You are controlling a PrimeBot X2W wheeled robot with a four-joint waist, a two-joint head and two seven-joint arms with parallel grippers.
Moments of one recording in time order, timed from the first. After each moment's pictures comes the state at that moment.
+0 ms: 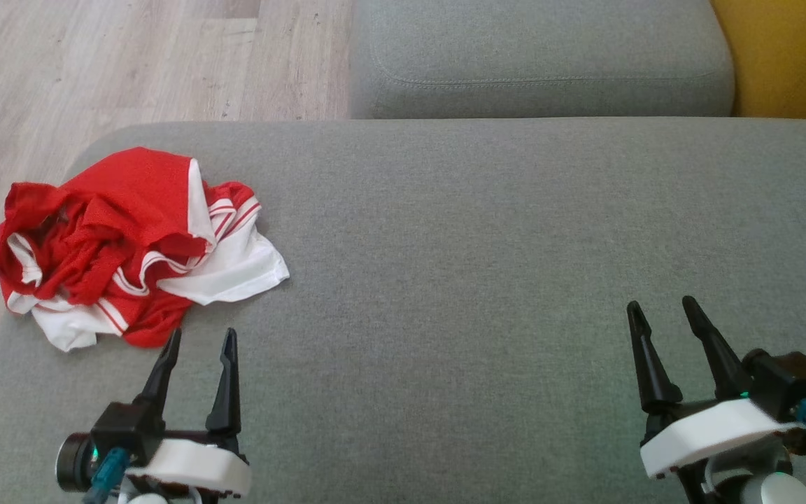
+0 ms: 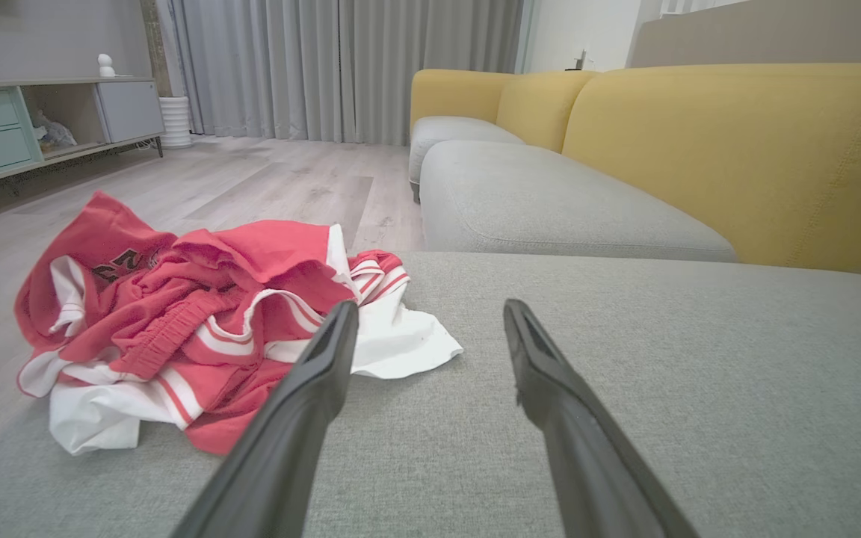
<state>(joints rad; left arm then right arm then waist) -0.01 0.14 -0.16 0.25 -0.24 -0.04 -0.18 0.12 -0.04 0.04 -0.05 0.19 0.13 0.05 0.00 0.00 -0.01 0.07</state>
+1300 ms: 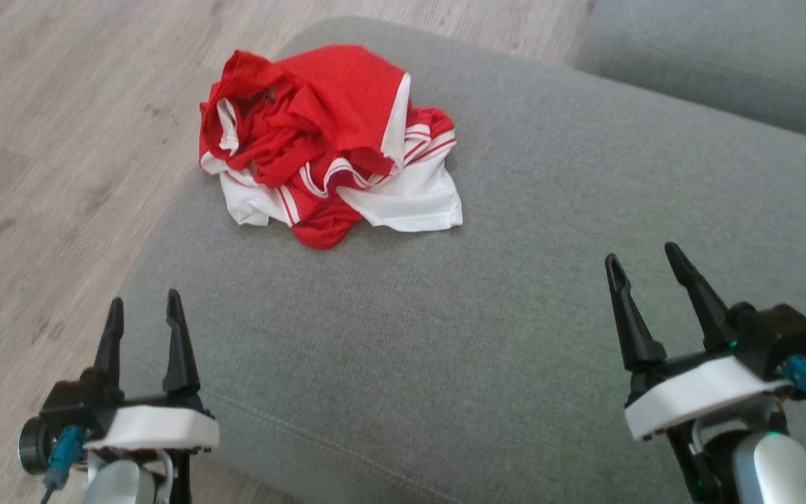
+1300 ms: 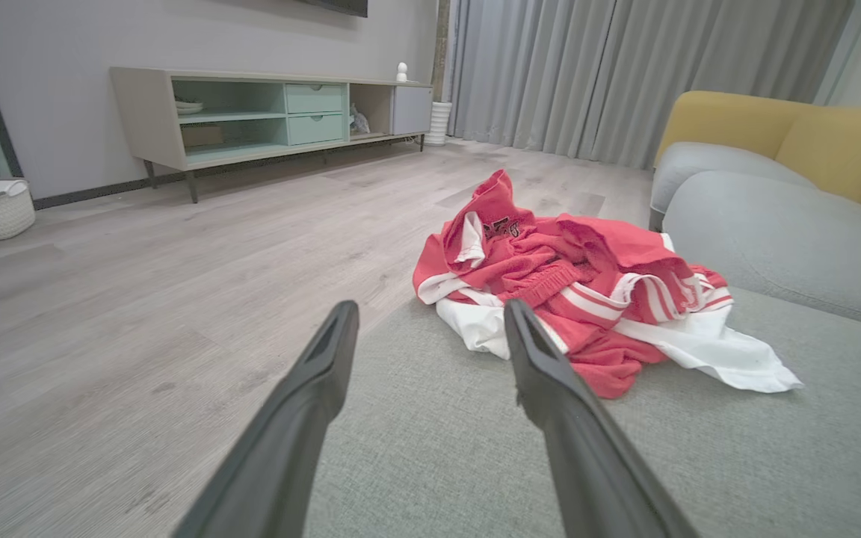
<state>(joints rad) -0.10 0.12 -0.07 0.33 -0.29 0.00 -0.25 0.04 -0.04 0.09 -0.16 0.13 0.13 0.13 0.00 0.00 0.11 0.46</state>
